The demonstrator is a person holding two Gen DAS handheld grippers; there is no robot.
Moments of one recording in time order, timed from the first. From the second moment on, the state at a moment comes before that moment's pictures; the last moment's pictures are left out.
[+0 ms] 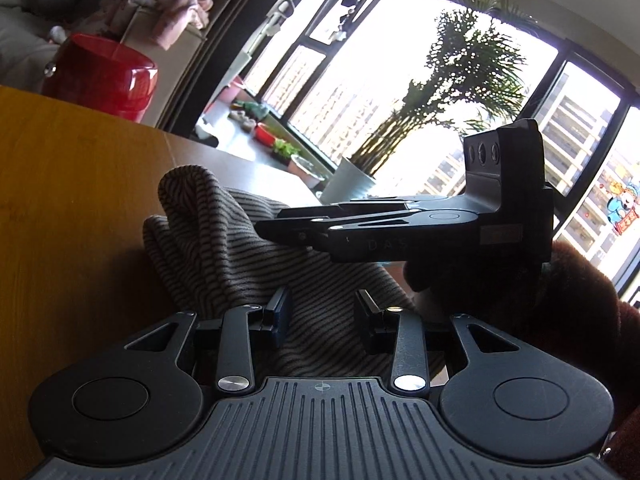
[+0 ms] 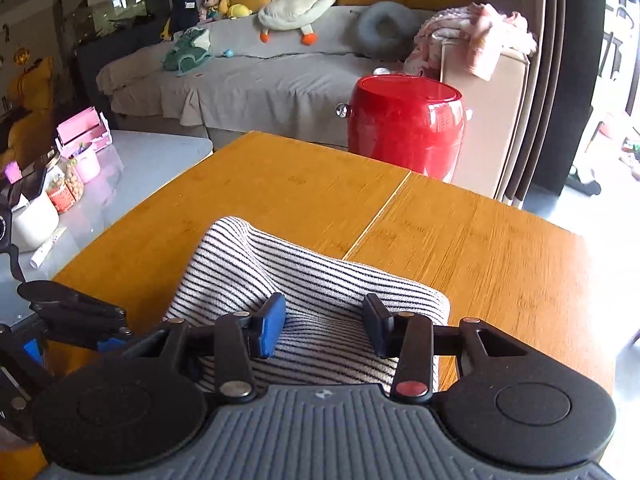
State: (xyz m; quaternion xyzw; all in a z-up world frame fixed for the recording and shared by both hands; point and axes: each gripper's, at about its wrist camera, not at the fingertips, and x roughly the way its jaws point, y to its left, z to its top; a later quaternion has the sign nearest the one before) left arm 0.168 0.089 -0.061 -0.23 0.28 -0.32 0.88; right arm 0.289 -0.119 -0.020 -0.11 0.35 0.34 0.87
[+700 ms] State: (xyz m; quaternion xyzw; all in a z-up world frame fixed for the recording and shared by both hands) left arm 0.170 0.088 -0.062 -0.22 0.28 -0.32 0.88; right arm 0.302 -0.200 -0.048 0.18 0.40 0.33 0.84
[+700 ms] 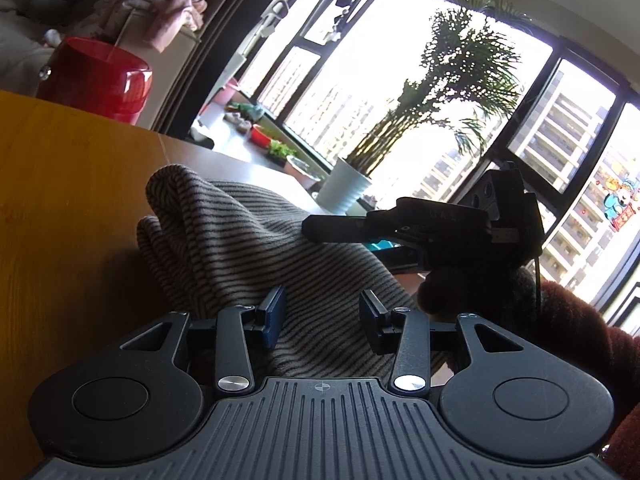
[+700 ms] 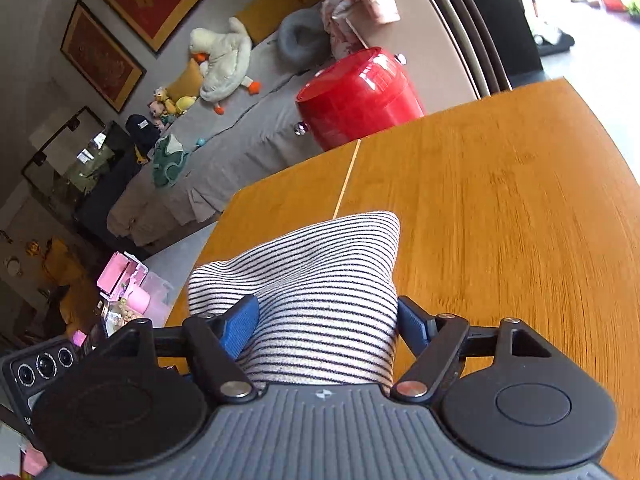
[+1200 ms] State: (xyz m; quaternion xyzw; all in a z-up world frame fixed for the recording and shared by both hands) left arm 0.168 0.083 -0.062 -0.21 0.27 -0.33 0.88; right arm 0.285 -0.197 -0.039 0.09 0.36 0.29 0.88
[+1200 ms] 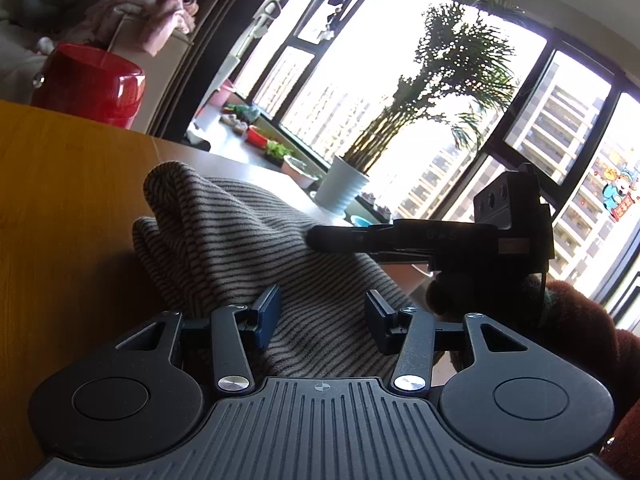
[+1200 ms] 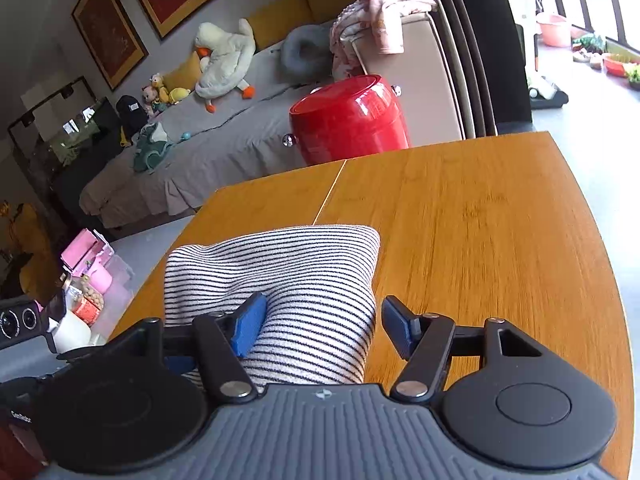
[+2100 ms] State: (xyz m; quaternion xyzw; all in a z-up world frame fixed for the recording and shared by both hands) left arm 0.168 0.084 -0.059 -0.21 0.28 -0.32 0.88; right arm 0.259 -0.184 0.014 0.00 0.32 0.31 0.89
